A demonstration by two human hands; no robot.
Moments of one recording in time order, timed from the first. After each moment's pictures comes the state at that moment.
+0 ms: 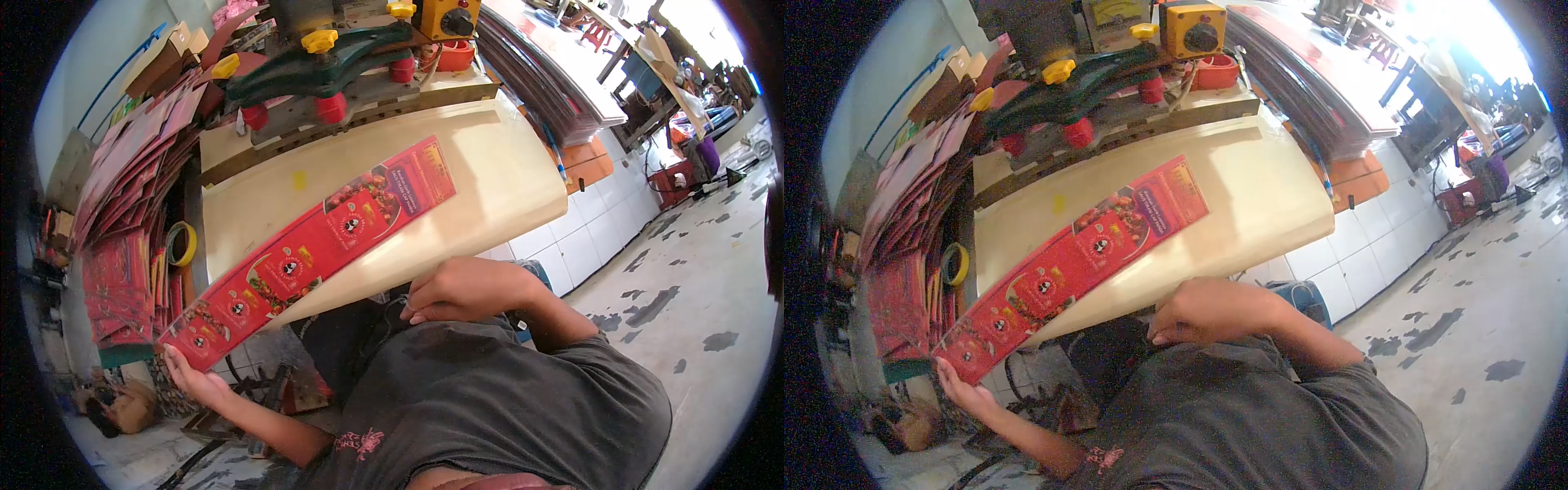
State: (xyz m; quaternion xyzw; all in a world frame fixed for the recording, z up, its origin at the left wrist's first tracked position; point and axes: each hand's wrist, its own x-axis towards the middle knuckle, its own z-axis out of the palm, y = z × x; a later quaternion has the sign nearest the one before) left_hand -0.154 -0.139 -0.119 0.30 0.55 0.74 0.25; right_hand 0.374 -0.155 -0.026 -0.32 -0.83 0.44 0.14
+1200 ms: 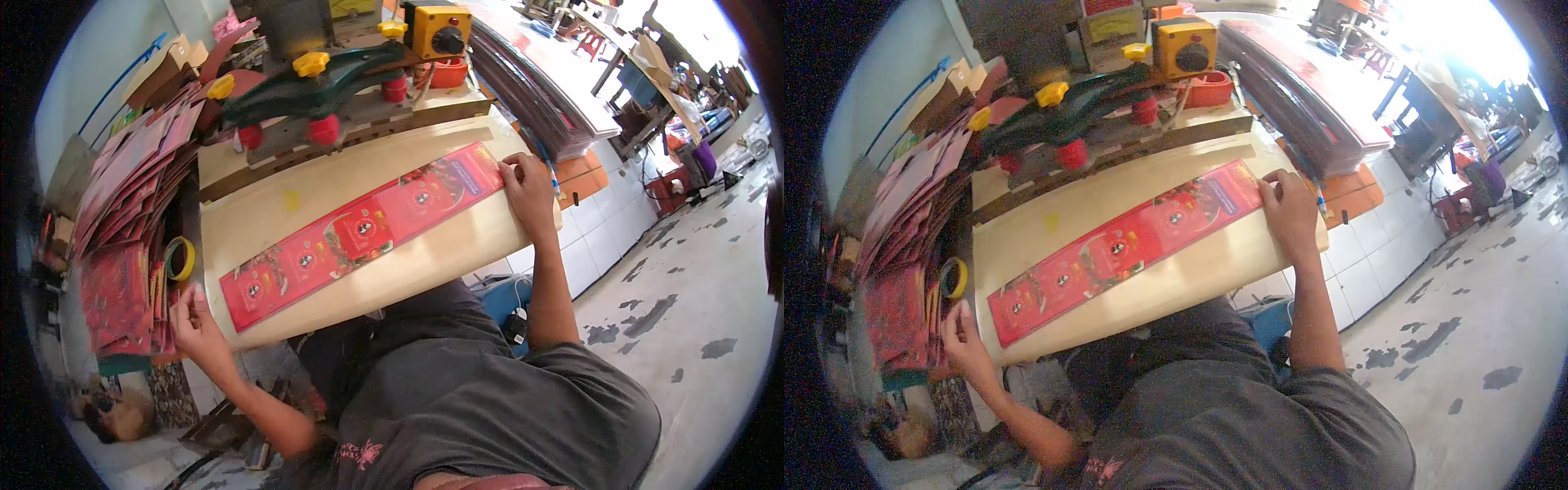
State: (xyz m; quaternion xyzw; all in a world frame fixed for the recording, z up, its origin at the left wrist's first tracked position) left_hand -0.022 -0.086 -0.048 0.59 0.69 0.41 0.03; right_hand 0.520 -0.096 -0.080 -0.75 -0.53 -0.04 0.38
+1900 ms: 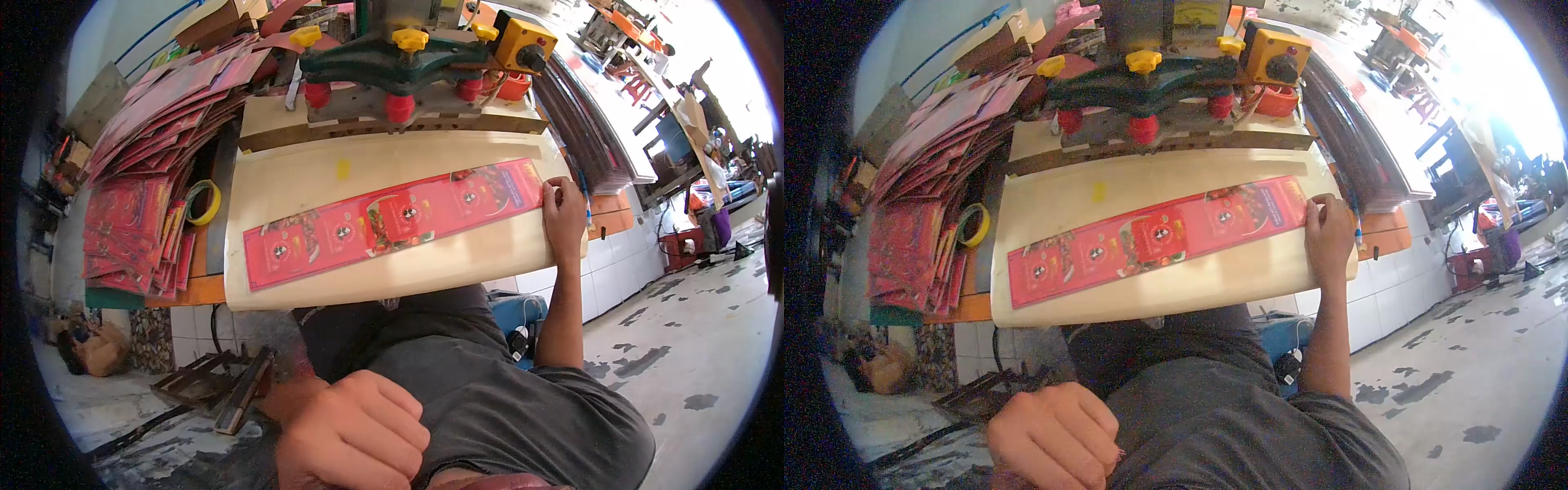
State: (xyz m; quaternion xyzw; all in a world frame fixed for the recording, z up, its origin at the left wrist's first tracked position) left_hand 0.094 -0.153 0.054 0.73 -0.25 0.30 0.56; right_hand 0.515 -0.094 -0.082 -0.75 -0.55 -0.09 0.36
